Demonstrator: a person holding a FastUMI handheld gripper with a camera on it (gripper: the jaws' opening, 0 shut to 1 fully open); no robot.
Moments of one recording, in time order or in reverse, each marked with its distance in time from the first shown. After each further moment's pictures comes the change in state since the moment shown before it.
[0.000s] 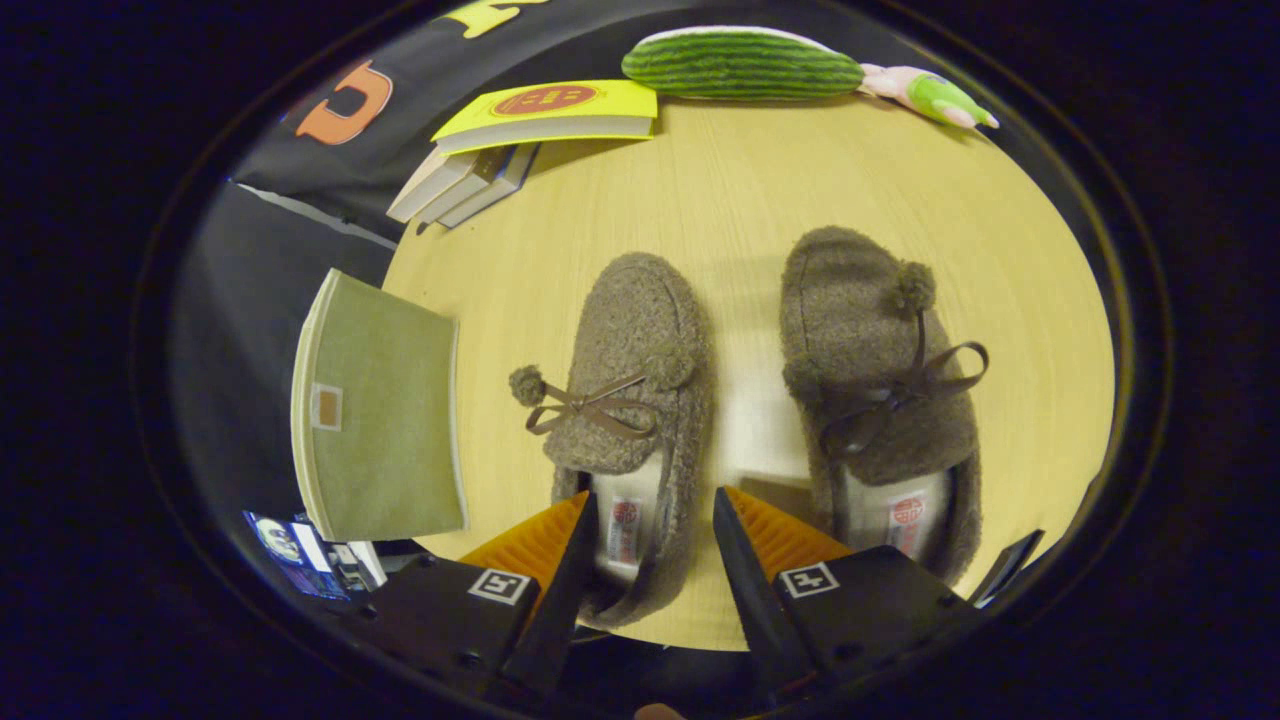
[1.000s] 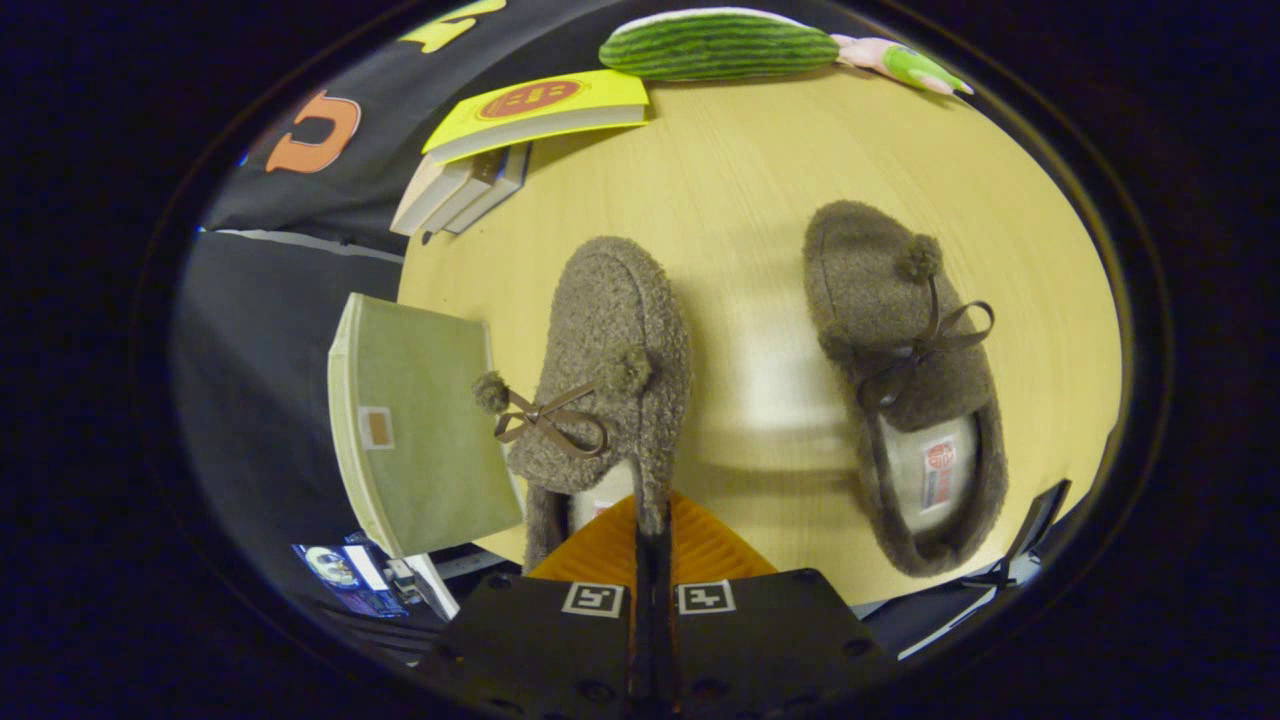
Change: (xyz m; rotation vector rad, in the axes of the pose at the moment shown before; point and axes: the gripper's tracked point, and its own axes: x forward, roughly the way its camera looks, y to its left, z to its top) arm -0.041 0.048 -0.007 0.102 0.054 0.067
